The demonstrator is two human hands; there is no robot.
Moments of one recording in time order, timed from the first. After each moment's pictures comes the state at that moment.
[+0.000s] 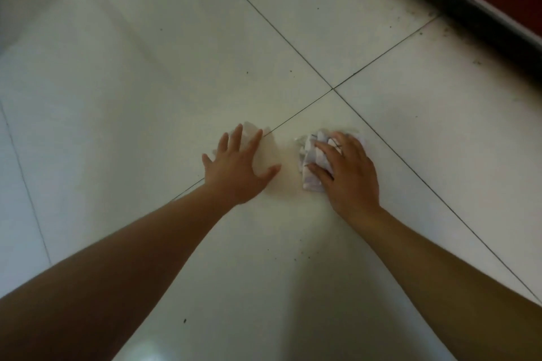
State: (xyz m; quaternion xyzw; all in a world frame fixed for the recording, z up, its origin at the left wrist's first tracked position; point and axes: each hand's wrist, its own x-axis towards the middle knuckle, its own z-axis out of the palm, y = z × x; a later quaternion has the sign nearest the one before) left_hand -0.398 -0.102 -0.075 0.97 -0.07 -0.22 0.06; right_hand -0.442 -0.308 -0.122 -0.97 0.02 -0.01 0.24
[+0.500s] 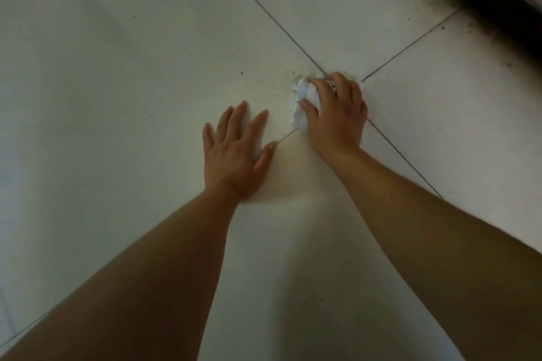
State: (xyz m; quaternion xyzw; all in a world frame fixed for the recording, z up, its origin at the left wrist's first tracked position) left_hand -0.340 -0.100 -0.128 0.99 -0.11 -0.06 0.11; right_hand -0.314 -0.282 -0.123 -0.97 0.12 -0.05 0.22
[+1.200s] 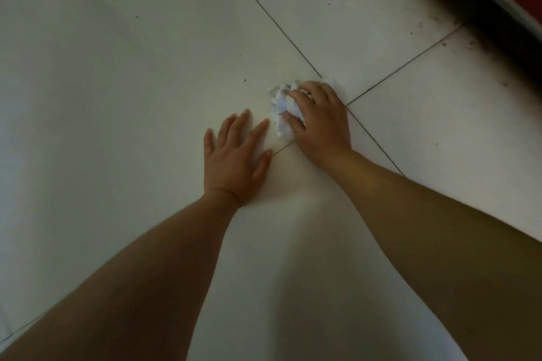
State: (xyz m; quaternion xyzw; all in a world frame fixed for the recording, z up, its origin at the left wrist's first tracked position) left_hand -0.334 -0.097 -0.129 0.98 -0.12 -0.05 0.13; right_hand -0.291 -0.277 -0.129 -0.98 -0.04 -0.06 0.21
